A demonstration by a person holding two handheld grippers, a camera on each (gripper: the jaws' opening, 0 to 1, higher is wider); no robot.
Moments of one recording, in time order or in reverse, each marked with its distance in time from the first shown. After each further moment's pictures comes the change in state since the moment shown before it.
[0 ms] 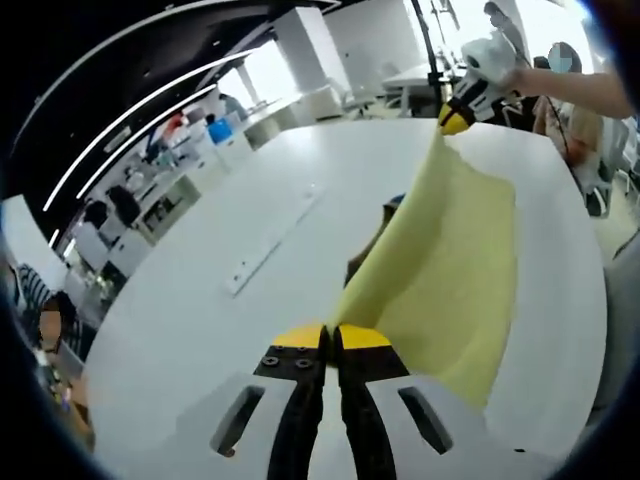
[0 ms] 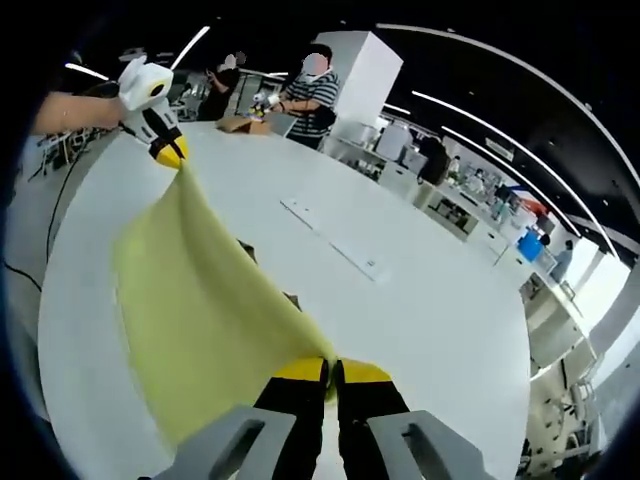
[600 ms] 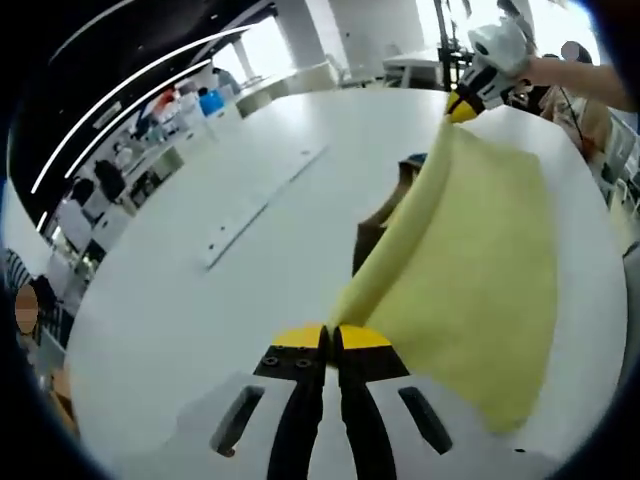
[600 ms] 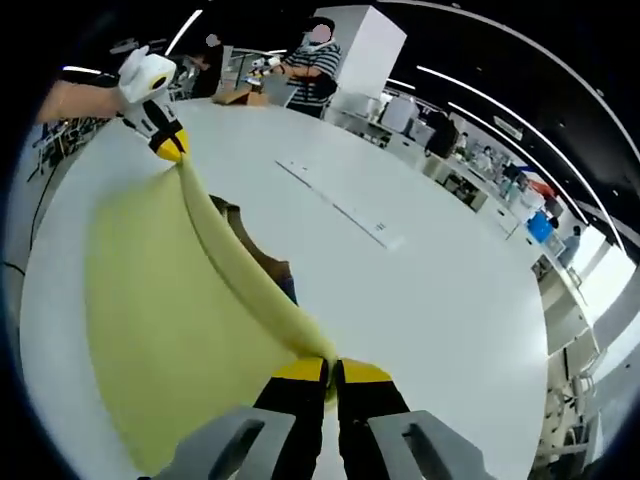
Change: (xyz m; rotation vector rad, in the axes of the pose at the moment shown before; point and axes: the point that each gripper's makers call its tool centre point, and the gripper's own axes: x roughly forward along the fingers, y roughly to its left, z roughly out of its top) left arm 0.067 0.006 -0.041 -0.036 0.094 -0.059; right arm 0.056 -0.003 -0.035 -0.031 0.132 0.026
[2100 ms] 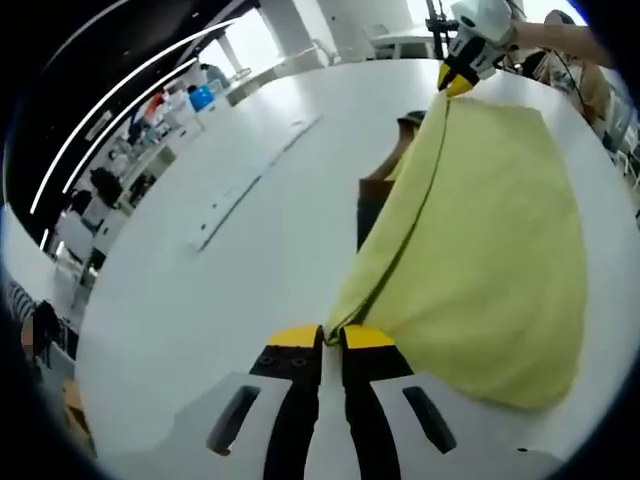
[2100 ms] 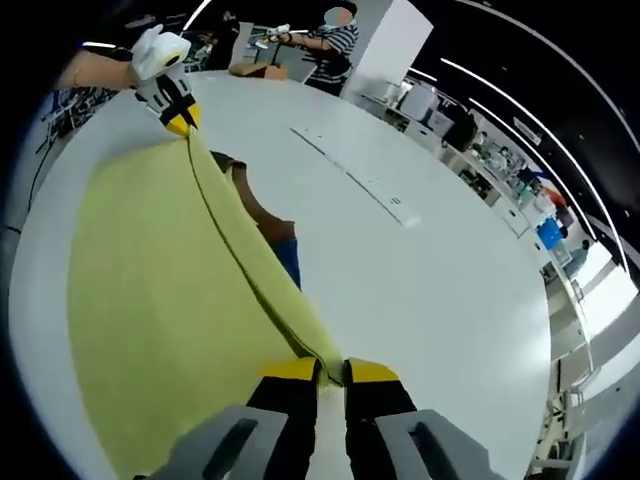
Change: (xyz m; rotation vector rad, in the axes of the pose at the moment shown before) left arm 0.012 0.007 -0.028 0.066 0.047 0.028; right arm 0.013 0.001 -0.024 -0.079 0.060 0.015
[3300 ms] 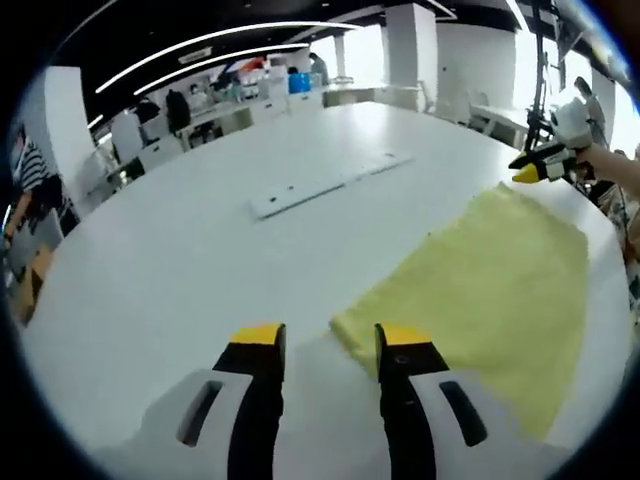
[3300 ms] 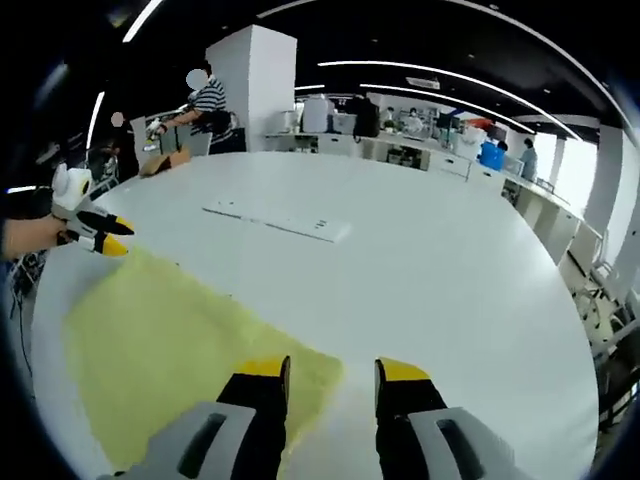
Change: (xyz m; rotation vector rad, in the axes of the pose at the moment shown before) left arm -0.015 0.031 -0.003 -0.475 -0.129 0.132; right arm -0.002 -0.026 0.020 0.549 -0.152 -0.048
